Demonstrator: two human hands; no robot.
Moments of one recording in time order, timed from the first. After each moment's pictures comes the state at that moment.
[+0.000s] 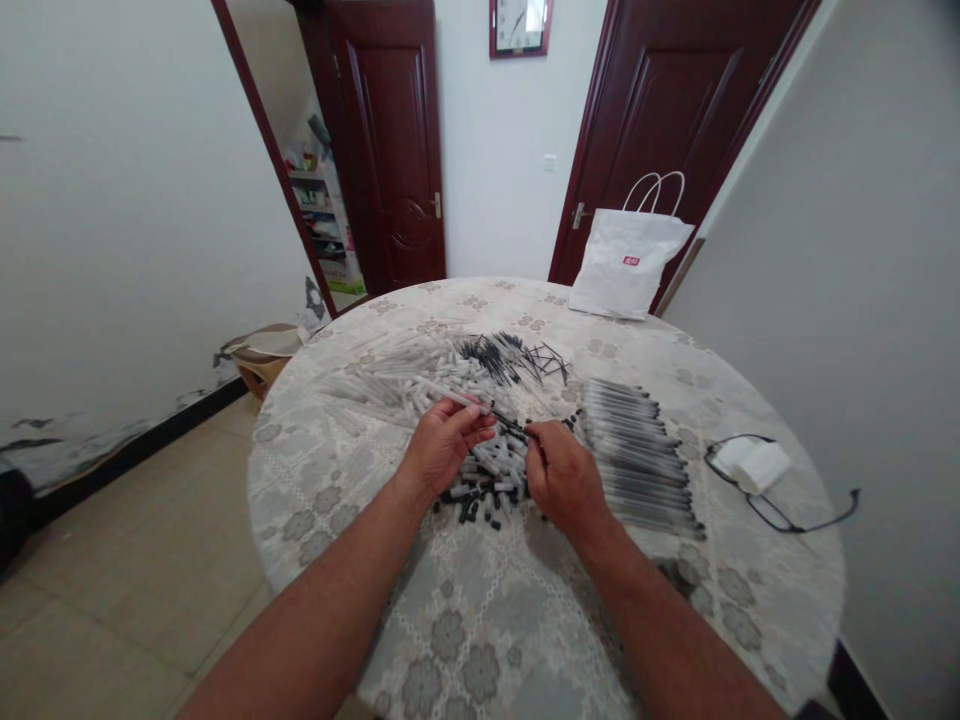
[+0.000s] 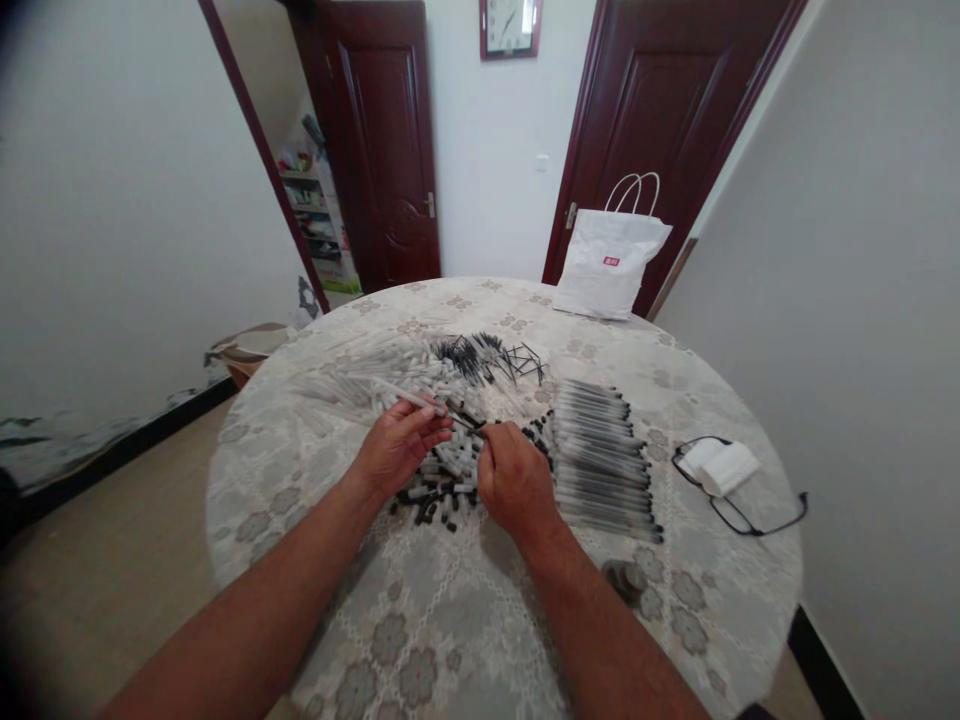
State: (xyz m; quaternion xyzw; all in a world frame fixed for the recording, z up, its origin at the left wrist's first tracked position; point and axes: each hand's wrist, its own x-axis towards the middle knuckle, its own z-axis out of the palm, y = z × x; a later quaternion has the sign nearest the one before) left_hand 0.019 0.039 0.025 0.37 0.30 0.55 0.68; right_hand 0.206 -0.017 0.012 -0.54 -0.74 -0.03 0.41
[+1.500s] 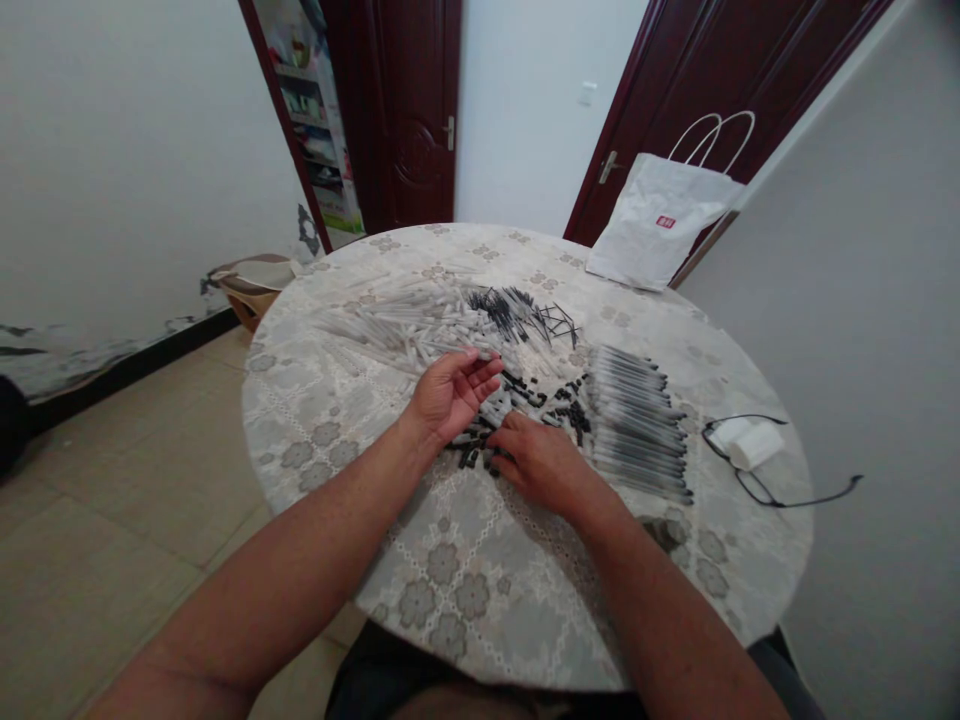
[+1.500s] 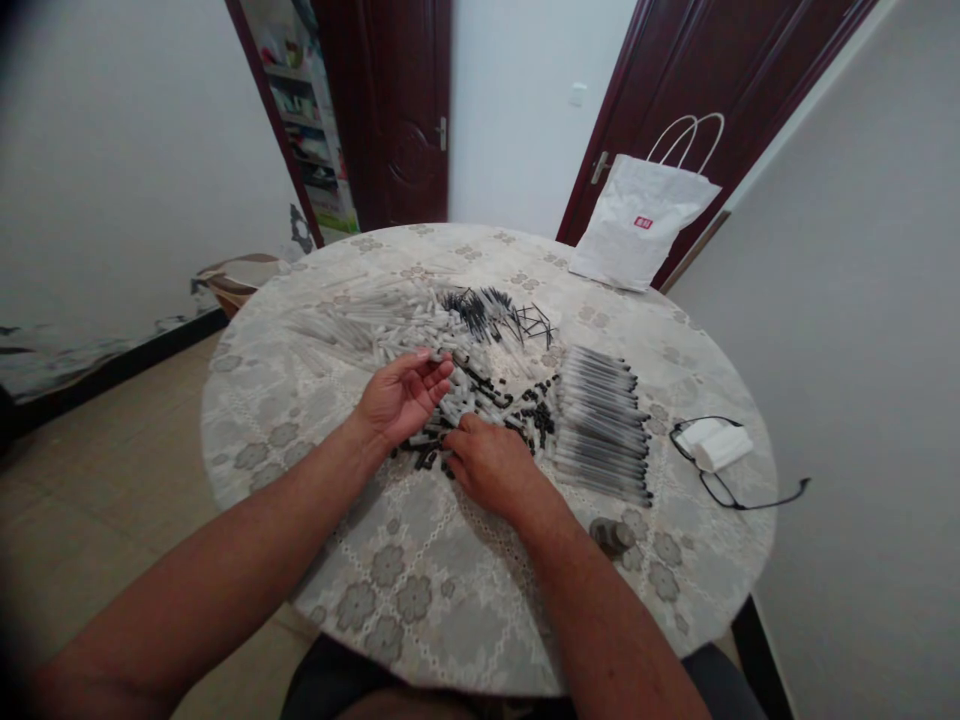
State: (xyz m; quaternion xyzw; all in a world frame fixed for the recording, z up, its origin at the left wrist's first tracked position) left_hand 0.025 0.038 0.029 0.19 0.25 0.58 0.76; right_hand 0.191 -0.037 0.030 -0.47 -0.88 0.08 0.06
